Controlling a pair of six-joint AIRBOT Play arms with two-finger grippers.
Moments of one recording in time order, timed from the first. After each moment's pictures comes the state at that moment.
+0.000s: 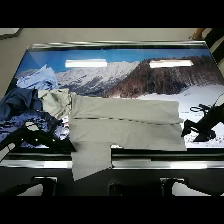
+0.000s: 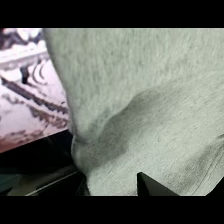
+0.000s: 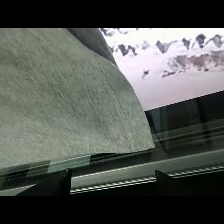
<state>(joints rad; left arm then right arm) 0.10 -1.28 0.57 0.94 -1.29 -1.18 -0.43 -1.41 1.14 -1.52 1.61 1.54</state>
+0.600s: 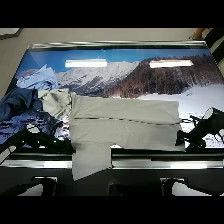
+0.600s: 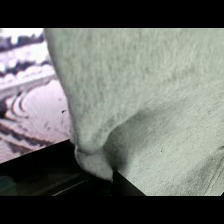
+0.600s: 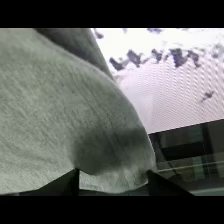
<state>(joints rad) 0.10 -1.26 0.53 0.90 -1.23 -1.16 -0.43 -1.42 0.91 -1.53 1.40 1.51</state>
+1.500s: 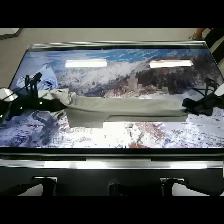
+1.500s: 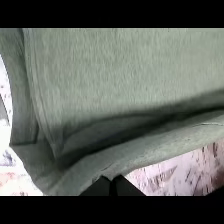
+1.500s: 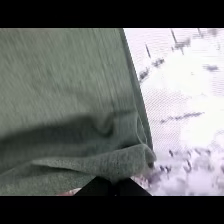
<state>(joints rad) 0.09 -1.28 1.15 0.92 -1.17 -1.22 -0.34 -1.42 1.30 -1.46 1.21 1.56</state>
